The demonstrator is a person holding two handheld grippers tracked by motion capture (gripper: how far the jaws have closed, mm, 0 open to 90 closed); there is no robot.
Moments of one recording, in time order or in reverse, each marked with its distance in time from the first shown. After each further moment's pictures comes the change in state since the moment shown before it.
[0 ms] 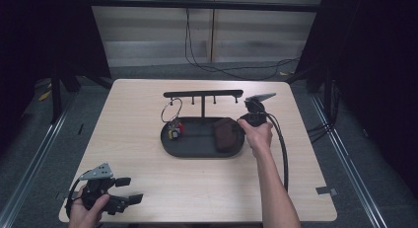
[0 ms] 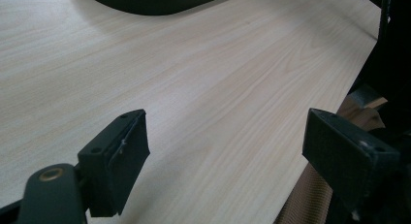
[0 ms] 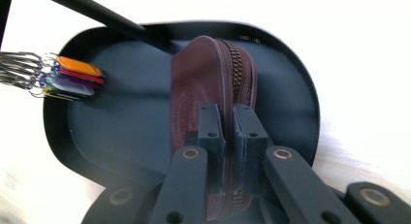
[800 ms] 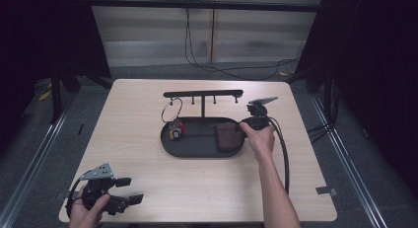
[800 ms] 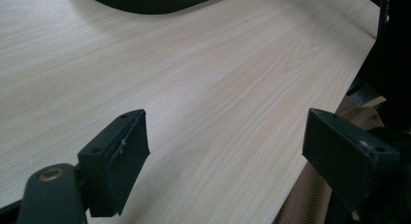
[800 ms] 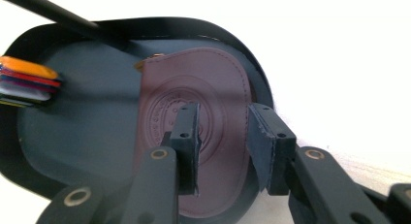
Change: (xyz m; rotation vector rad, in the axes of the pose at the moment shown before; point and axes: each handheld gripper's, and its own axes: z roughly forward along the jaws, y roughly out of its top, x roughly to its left) left arm 0.000 0.000 0.001 0.007 -0.004 0.002; right arm -0.013 -0.008 0.006 -0.040 -0.098 -0.023
